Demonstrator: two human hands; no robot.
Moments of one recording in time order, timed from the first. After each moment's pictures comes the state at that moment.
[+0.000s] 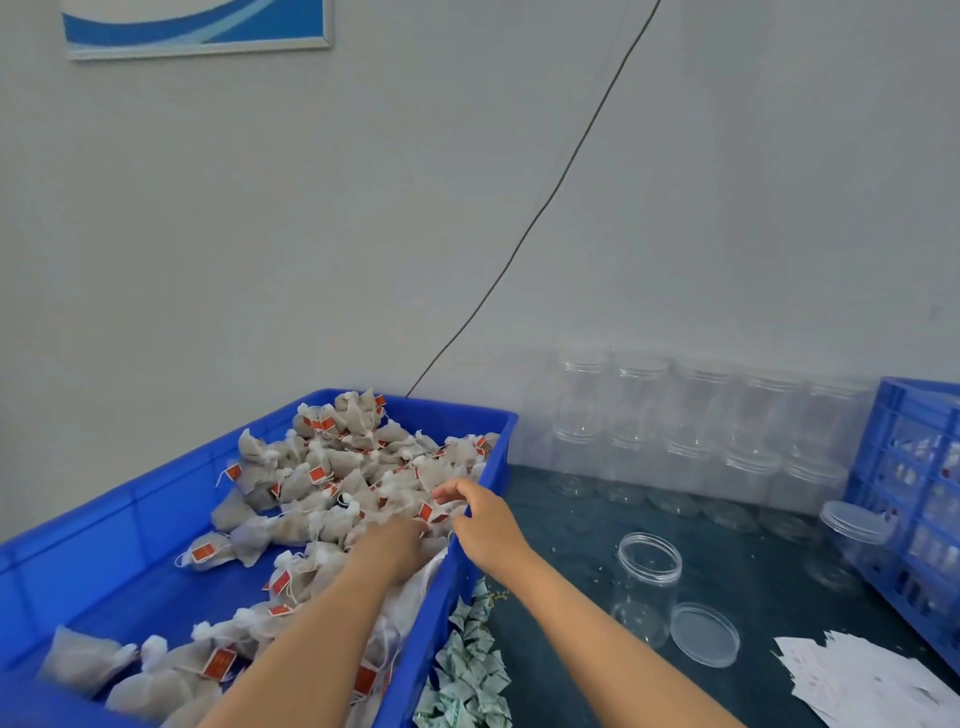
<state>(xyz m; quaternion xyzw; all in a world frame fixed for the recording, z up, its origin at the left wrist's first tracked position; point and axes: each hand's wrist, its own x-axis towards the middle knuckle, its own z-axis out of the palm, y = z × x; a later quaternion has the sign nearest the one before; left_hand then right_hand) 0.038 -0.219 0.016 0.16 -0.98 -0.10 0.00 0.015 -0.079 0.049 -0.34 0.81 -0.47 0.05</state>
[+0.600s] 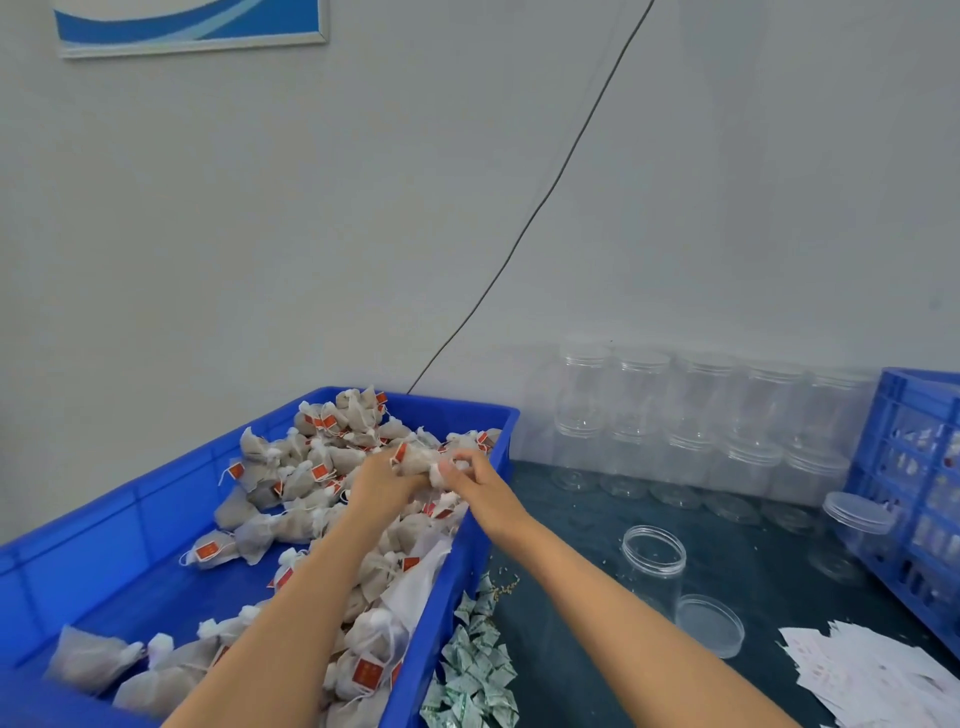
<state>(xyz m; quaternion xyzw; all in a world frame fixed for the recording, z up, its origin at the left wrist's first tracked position) 0.057 -0.217 0.072 0.16 -0.82 -0.50 0.24 0.010 -0.082 0.067 -0.31 0.76 -0.55 0.12</state>
